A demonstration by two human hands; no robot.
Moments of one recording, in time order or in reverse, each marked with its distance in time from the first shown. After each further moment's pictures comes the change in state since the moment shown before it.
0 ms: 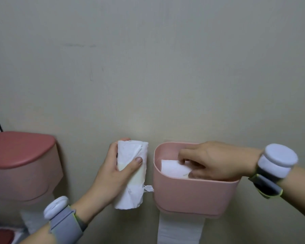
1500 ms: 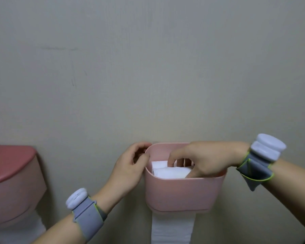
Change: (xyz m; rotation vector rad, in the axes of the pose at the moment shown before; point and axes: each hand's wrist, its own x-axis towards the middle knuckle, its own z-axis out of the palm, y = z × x) left_hand 0.023 0.022 0.047 0.020 -0.125 -0.060; right_hand -0.006 -0.018 -0.022 0.365 -0.160 0.149
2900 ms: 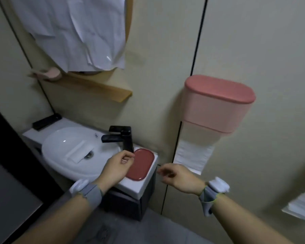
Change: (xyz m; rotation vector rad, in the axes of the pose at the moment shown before) left_hand -0.295 -0.185 -0.457 0.403 0.322 -0.529; right_hand 0.245 -0.422 0.279 0.488 -0.021 -0.251
